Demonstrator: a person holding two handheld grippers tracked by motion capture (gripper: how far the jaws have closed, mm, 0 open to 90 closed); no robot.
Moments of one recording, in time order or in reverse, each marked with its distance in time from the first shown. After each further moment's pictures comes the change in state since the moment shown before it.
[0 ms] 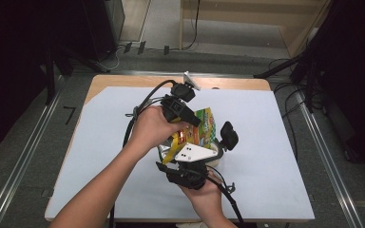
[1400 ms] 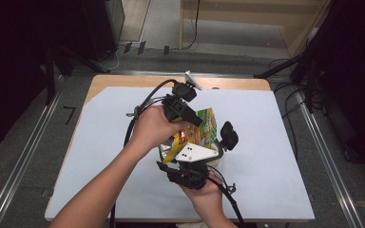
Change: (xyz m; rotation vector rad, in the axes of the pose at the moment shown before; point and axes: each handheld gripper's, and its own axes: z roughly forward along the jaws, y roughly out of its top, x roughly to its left) left arm -0.004 0.002 -0.001 -0.008 0.000 0.013; right arm 0.000 0.001 -0.003 -0.004 -0.008 -0.005
